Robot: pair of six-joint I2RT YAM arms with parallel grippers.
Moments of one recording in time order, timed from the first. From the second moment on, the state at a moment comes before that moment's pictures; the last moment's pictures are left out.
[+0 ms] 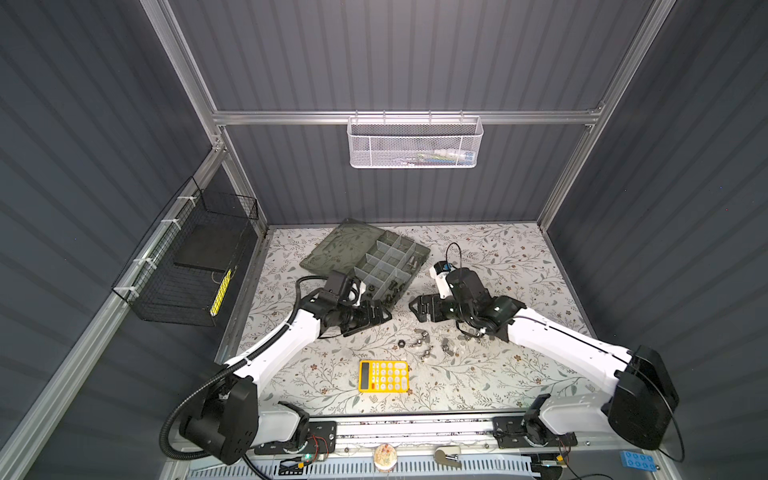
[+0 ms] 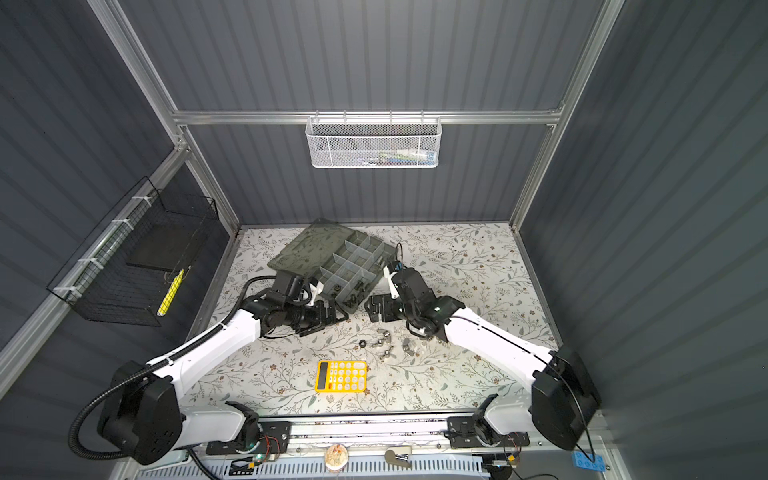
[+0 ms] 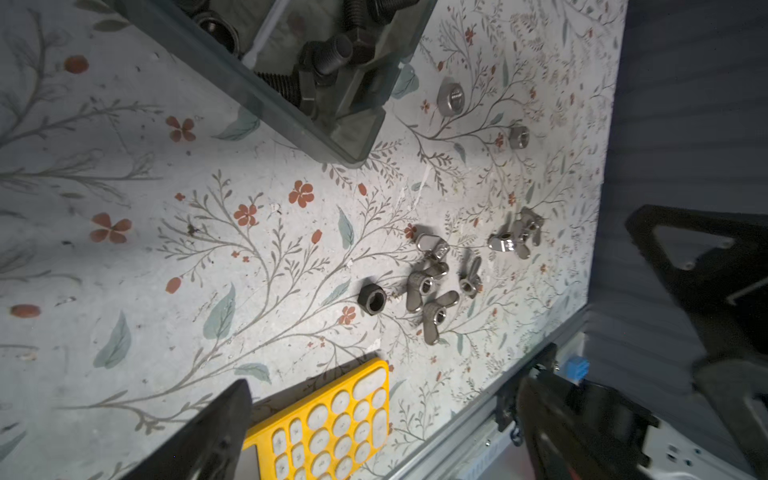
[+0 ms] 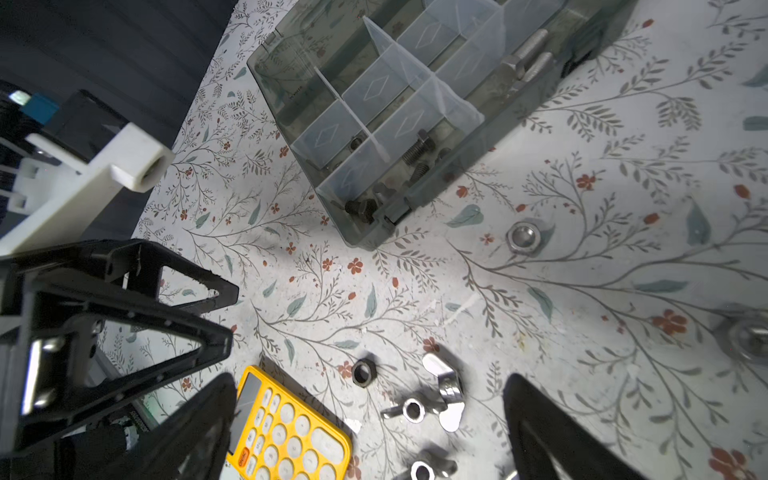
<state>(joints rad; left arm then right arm) -0.53 1.35 0.89 -0.56 0.42 -0.61 0.73 1.29 0.90 -0.32 -0.07 0.49</state>
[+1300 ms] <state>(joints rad) -0.92 1.78 1.06 -0.54 -0.05 -0.51 0.67 1.04 0.68 -0.31 -0.03 0.52</state>
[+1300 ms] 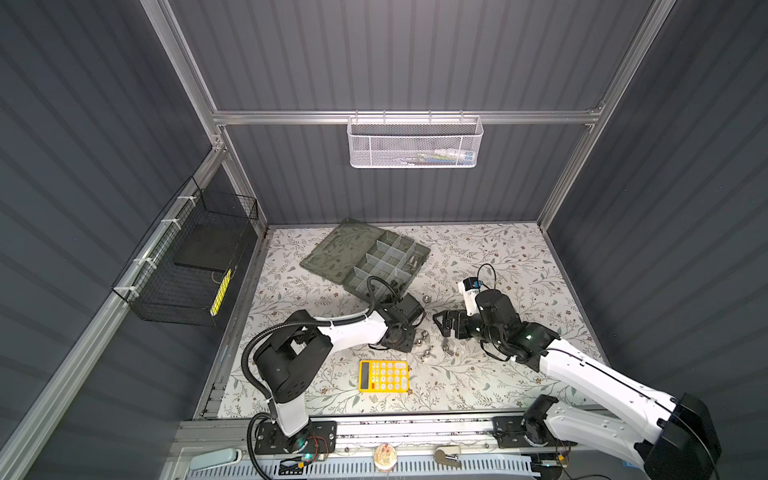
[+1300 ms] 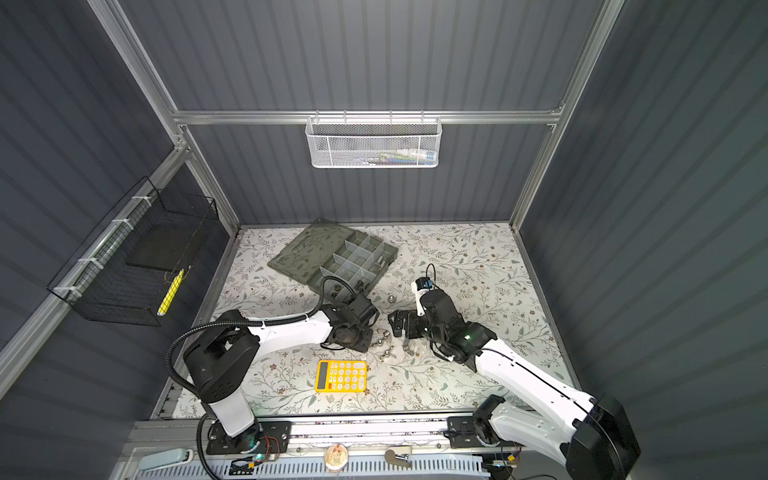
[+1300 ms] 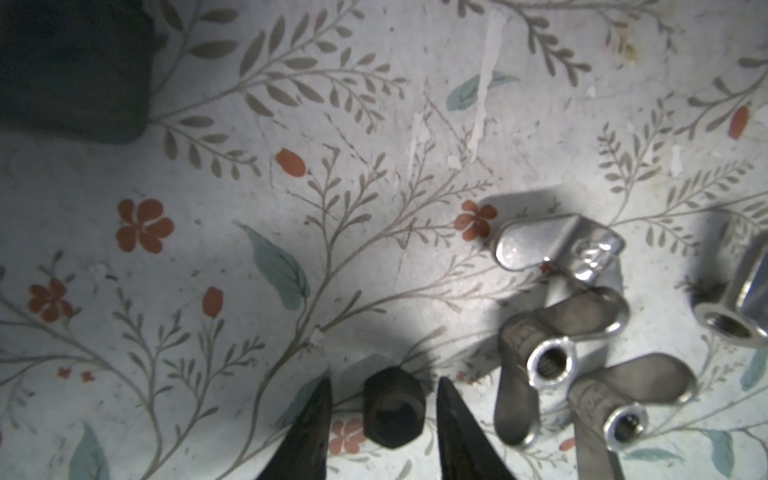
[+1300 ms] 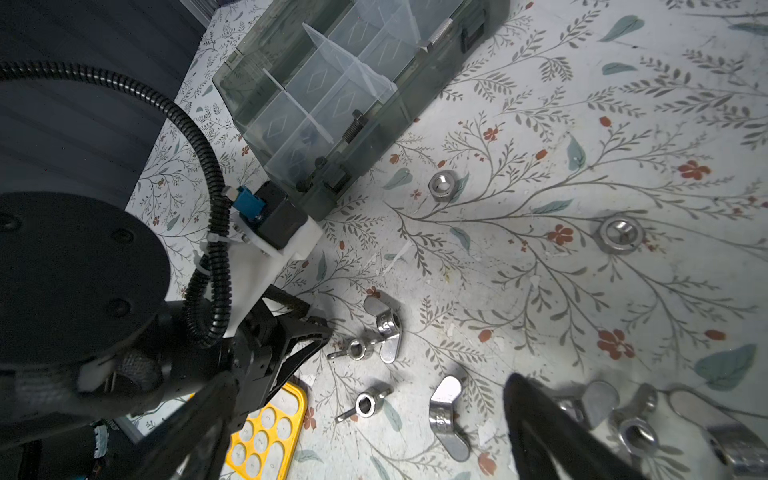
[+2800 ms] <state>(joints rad) -0.63 1.65 1.22 -0.61 0.19 -0.50 0.66 1.13 0.77 -0.20 -0.13 0.53</state>
